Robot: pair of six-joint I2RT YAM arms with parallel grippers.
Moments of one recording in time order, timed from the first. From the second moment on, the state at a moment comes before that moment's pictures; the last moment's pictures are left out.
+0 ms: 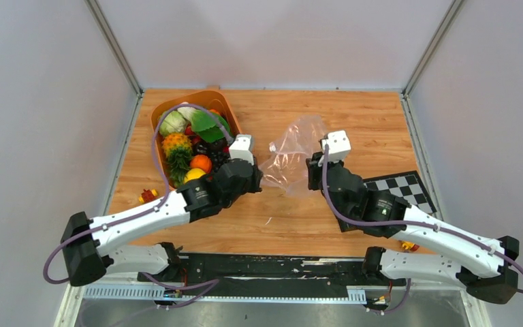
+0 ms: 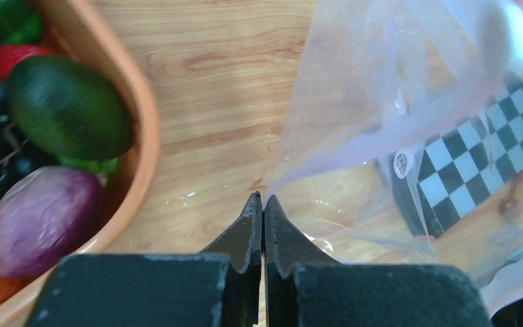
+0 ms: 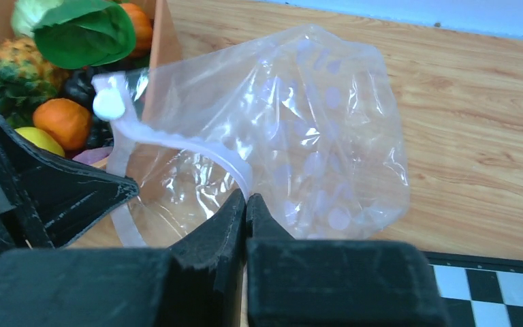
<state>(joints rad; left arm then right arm) -1.03 1.12 0.87 -0.24 -0.50 -0.65 1.16 0.91 0.97 -0.38 0.81 0.33</state>
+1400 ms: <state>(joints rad) -0.73 1.08 1.06 -0.30 -0.28 -0.40 0.74 1.27 1.06 -0.33 0.22 0.33</state>
